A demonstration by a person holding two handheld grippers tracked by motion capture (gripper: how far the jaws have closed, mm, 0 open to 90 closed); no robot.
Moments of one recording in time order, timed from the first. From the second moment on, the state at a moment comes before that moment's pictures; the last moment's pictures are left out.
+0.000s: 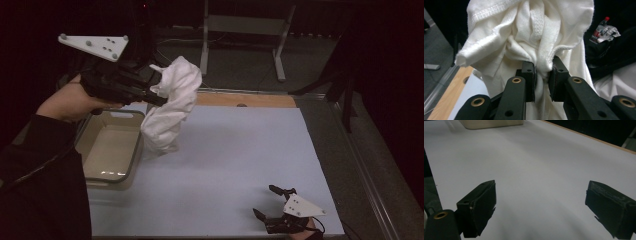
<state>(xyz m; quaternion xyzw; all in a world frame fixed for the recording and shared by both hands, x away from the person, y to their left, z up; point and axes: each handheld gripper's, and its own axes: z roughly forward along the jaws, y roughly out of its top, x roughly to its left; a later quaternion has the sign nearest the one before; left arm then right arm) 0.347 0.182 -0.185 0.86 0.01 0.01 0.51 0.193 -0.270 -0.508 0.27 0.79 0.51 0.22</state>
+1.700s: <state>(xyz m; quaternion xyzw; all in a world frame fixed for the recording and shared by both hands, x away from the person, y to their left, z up) 0.361 0.049 -0.240 0.83 0.18 0.11 0.52 0.195 -0.271 -0.507 0.27 0.78 0.51 0.23</state>
